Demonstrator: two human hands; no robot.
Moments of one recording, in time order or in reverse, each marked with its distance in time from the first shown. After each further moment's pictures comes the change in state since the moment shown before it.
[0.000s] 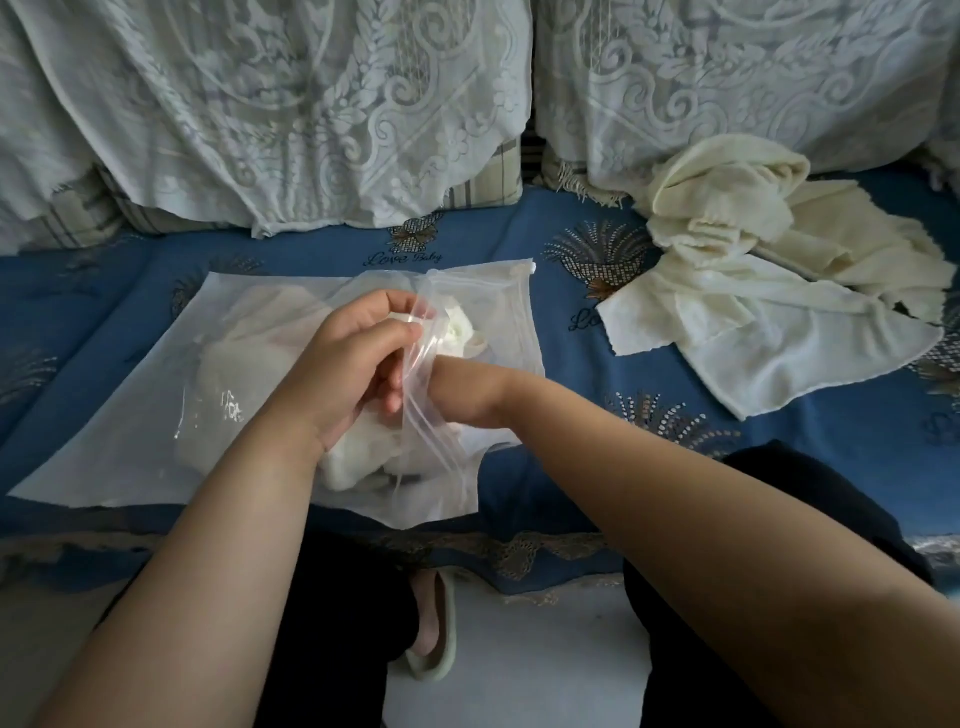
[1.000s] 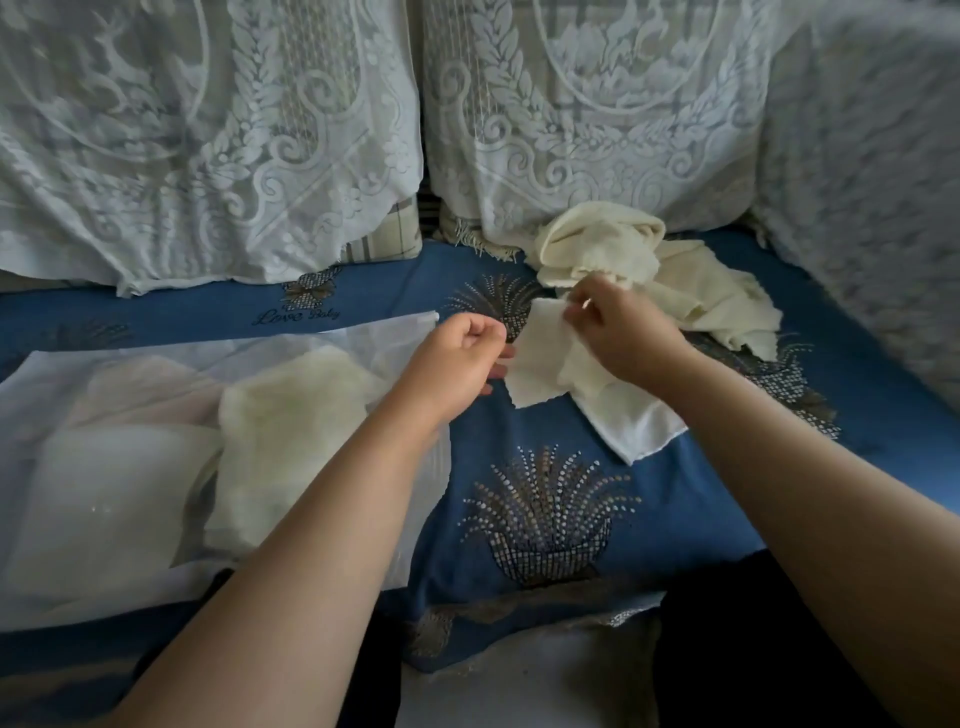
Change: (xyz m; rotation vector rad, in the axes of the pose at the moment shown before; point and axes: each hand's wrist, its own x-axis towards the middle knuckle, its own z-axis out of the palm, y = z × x) left_hand 0.077 0.017 0.143 0.096 -0.150 -0.026; right_hand -0.163 0.008 -0.166 -0.846 1.000 0.280
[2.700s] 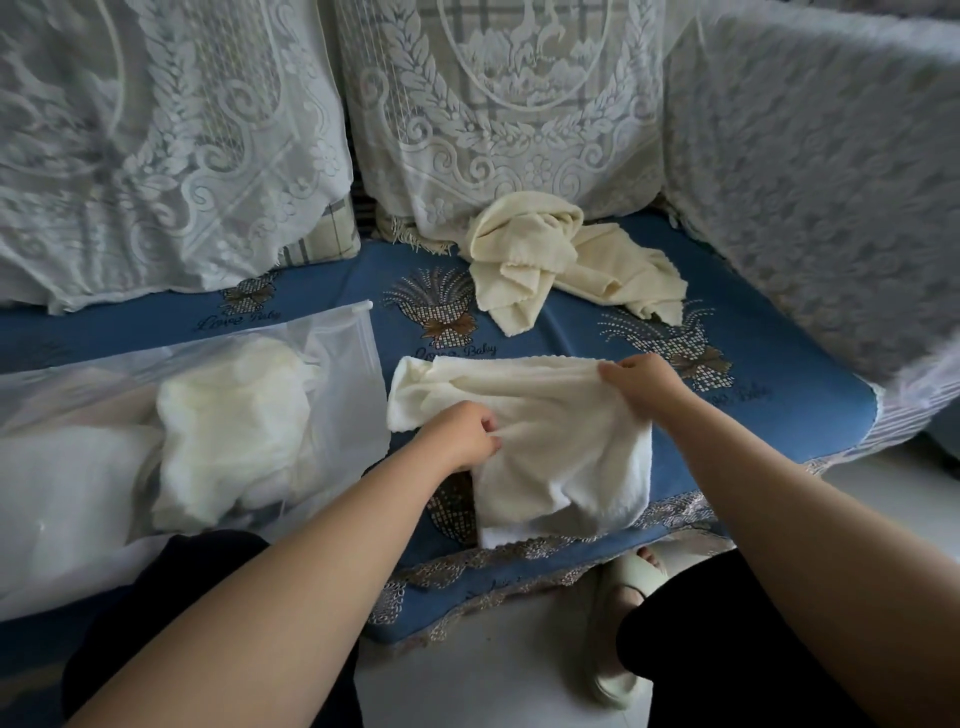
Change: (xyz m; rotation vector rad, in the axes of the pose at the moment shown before) left_hand -0.019 -0.051 0.086 0.797 -0.345 -0.147; right_hand -0.085 0.107 -0.003 0.333 -0.062 0.699
